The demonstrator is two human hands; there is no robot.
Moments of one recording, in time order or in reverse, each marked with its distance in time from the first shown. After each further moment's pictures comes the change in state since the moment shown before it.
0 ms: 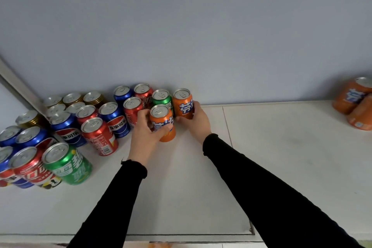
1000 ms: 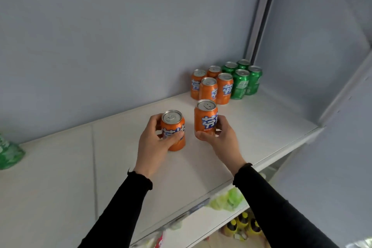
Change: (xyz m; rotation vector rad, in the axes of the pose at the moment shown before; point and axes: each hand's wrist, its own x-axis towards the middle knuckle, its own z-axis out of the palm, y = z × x) left_hand -0.132 0.157 0.331 -0.168 -0.461 0.158; right_hand -0.194 0.082 -0.404 -0.105 0.561 0.103
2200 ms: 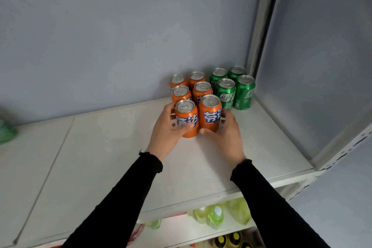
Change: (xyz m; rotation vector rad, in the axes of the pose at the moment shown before) left_hand 0.059 0.037 0.174 0.104 0.073 -0.057; right_hand 0.123 0.067 -0.116 -0.134 -0.147 -0.106
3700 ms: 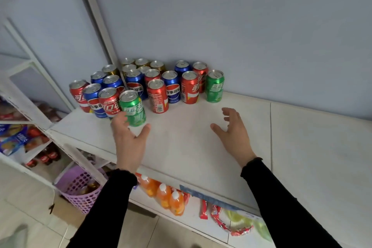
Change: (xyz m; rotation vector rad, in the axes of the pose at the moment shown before) left_hand -0.248 -0.204 -0.589 0.196 0.972 -0.309; right_hand -0.181 -0.298 0.481 -0.036 -0.529 -0.296
